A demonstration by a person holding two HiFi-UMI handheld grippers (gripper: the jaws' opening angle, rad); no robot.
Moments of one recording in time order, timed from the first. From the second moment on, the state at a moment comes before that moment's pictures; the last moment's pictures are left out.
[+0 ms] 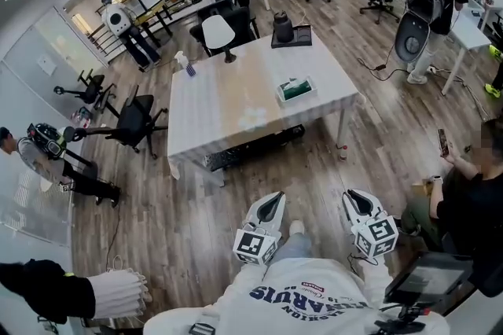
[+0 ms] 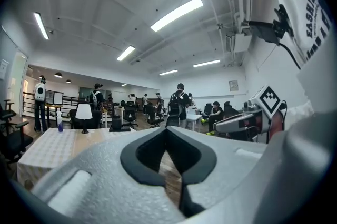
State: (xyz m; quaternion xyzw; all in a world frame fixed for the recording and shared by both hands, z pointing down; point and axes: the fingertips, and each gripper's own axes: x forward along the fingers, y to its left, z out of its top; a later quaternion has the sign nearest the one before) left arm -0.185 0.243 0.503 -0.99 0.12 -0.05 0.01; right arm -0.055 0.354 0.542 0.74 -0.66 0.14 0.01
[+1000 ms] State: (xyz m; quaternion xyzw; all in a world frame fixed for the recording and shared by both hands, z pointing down) left arm -0.164 0.013 0.507 -0.99 0.12 -0.04 -0.01; right arm -0.025 0.123 0.518 0.74 -0.66 0.15 0.03
